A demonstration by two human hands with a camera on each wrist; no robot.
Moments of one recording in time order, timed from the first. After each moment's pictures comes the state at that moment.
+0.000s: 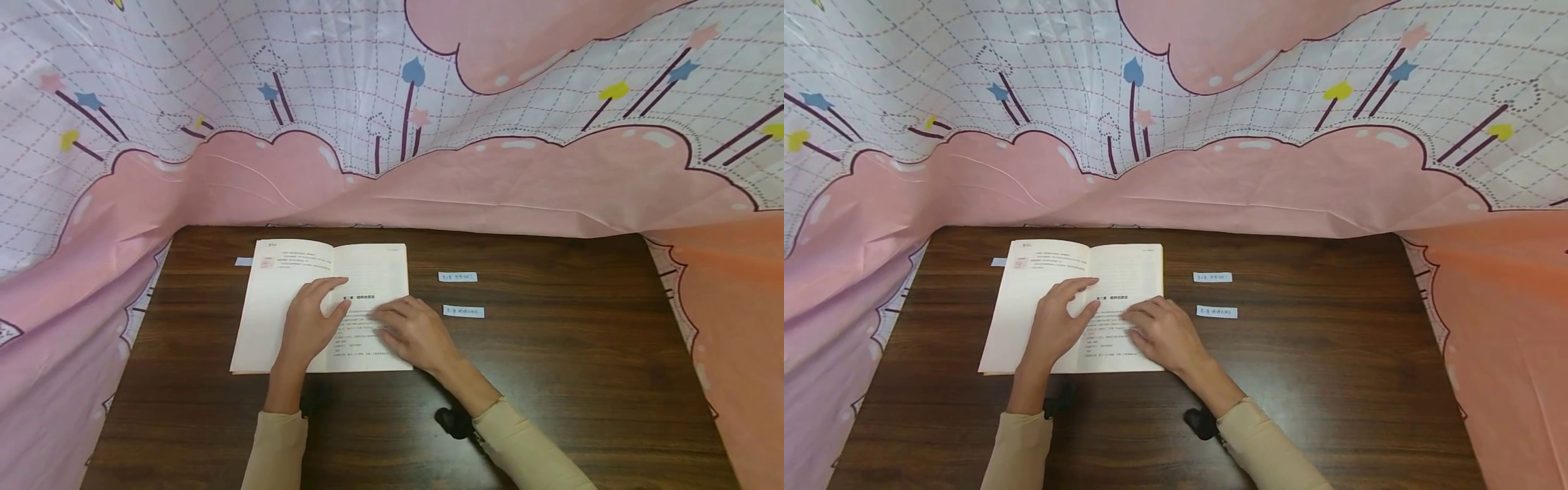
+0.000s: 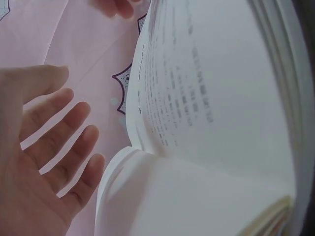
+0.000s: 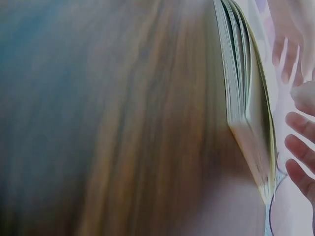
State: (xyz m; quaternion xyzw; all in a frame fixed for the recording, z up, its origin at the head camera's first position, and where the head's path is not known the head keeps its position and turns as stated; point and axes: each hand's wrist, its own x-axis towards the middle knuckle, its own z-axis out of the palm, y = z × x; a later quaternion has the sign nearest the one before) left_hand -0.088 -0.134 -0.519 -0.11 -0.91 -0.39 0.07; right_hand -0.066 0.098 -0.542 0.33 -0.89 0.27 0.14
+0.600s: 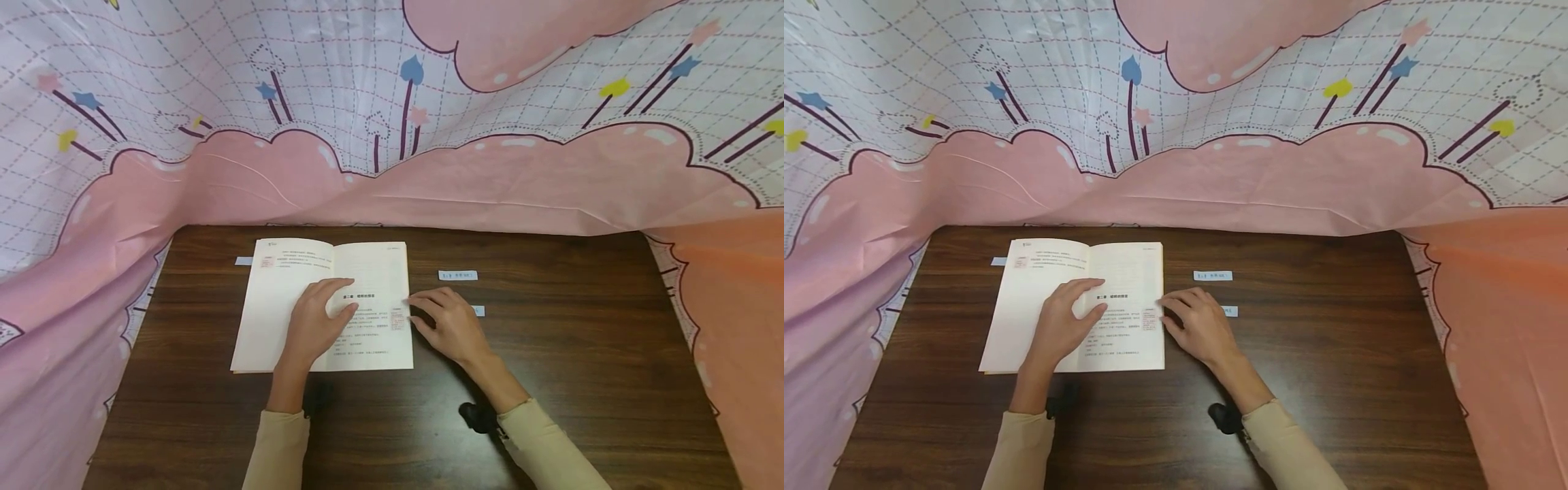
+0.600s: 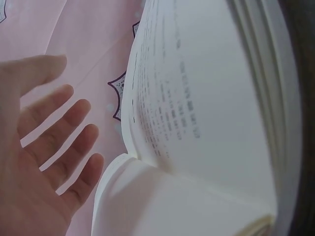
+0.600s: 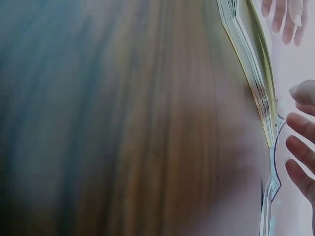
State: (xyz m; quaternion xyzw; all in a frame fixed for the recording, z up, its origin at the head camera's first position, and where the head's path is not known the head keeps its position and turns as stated) left_hand -0.086 -0.129 -0.518 -0.13 -0.91 -0.40 0.04; right_hand -0.068 0.146 -0.548 0.26 -0.92 0.26 0.15
